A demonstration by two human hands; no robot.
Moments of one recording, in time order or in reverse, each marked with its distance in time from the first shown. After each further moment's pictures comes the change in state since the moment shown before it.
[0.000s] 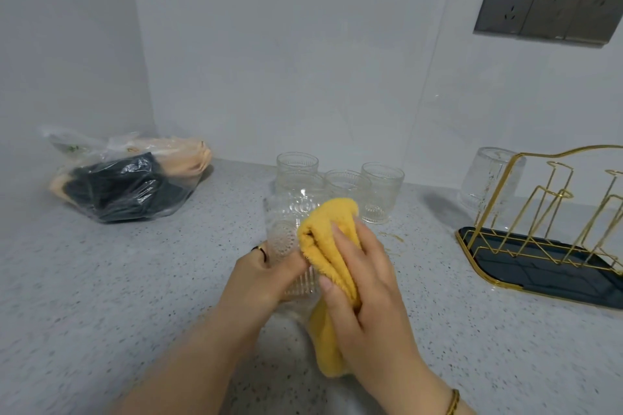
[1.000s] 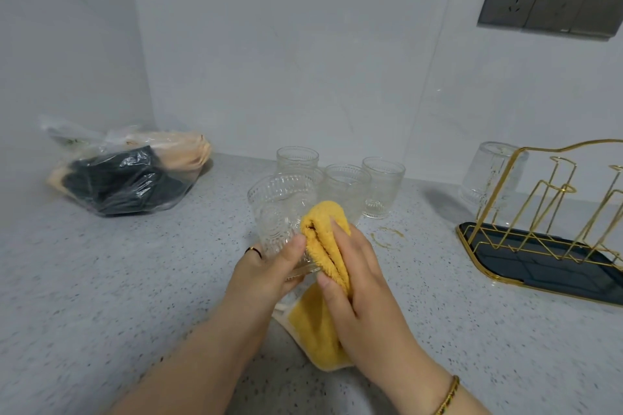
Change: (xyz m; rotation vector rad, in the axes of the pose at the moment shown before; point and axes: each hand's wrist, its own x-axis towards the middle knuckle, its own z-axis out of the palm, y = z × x) left_hand 0.000 -0.007 0.004 -0.119 0.052 -0.016; right_hand 0.005 0.012 0.000 0.013 -0.173 0.088
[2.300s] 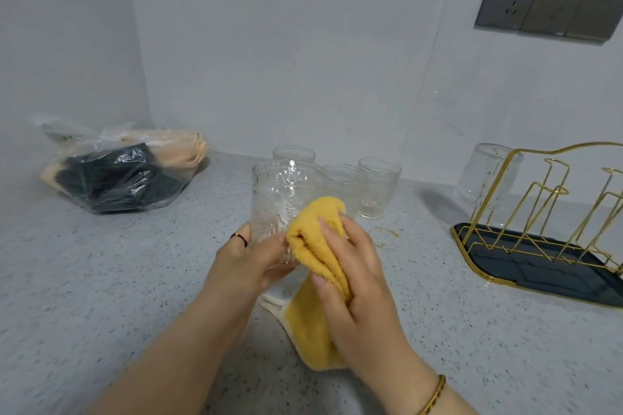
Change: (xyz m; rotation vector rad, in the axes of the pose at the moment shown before) left_hand 0.011 0.001 -0.014 0.013 -0.048 0.080; right_hand -0.003 -0.003 0.003 0.054 0.118 -0.119
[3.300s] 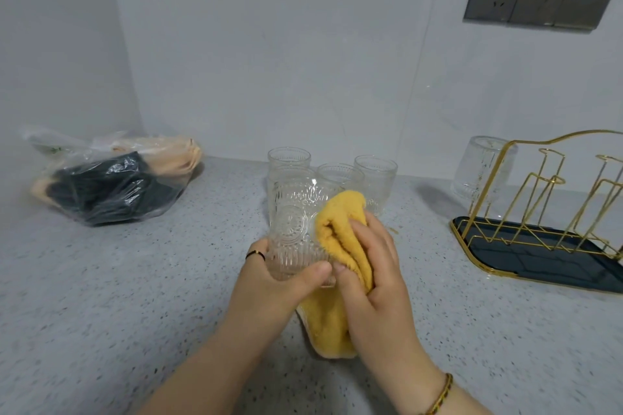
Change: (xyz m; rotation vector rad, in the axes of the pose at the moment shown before) left_hand -0.015 -0.001 0.023 0.231 0.073 -0.026; right_hand 0.003 0.002 -0.001 0.221 0.232 0.135
